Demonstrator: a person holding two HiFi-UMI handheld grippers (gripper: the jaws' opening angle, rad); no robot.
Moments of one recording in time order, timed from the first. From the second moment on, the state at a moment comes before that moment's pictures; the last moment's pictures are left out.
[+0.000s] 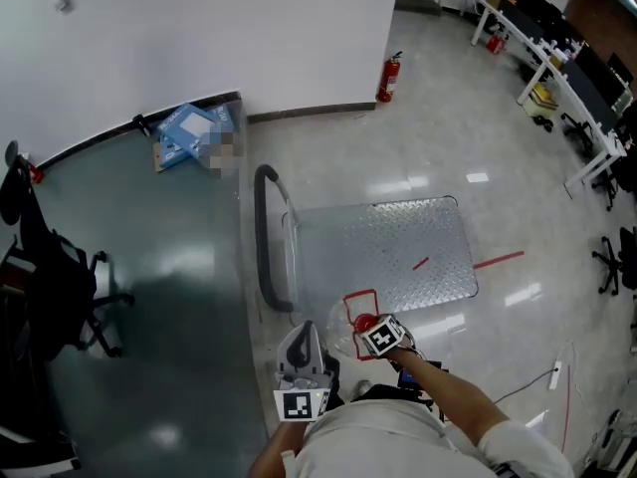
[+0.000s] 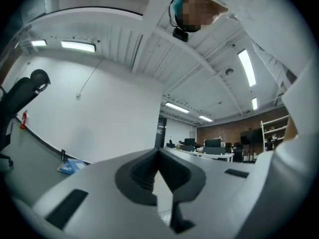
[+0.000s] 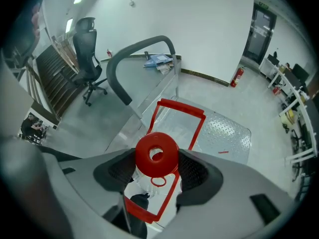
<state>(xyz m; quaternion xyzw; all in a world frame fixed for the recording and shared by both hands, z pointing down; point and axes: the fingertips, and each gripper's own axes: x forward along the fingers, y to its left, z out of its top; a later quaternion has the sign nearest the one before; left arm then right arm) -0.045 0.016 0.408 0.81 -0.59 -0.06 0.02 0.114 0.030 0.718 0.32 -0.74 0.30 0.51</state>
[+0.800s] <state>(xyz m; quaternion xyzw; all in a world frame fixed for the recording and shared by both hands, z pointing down) -0.054 -0.118 0.417 0.81 -0.58 -0.03 0.03 0.074 -0.166 0.755 0.35 -0.73 0.32 0.50</state>
